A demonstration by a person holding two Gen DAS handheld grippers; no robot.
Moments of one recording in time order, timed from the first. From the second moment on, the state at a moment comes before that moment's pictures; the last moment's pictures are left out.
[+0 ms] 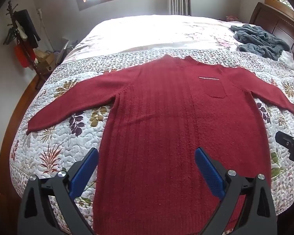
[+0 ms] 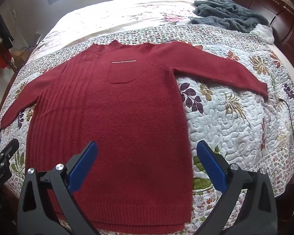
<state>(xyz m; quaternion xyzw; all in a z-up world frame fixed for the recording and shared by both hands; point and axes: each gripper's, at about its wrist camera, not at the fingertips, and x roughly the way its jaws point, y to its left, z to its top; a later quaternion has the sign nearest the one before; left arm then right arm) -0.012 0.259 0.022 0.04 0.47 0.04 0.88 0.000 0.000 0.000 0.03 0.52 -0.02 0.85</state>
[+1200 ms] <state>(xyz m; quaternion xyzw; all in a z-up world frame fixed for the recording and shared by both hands) -0.012 0.254 0.019 0.05 0.47 0.04 0.88 -0.002 -0.003 -0.001 0.03 0.52 -0.02 0.85</state>
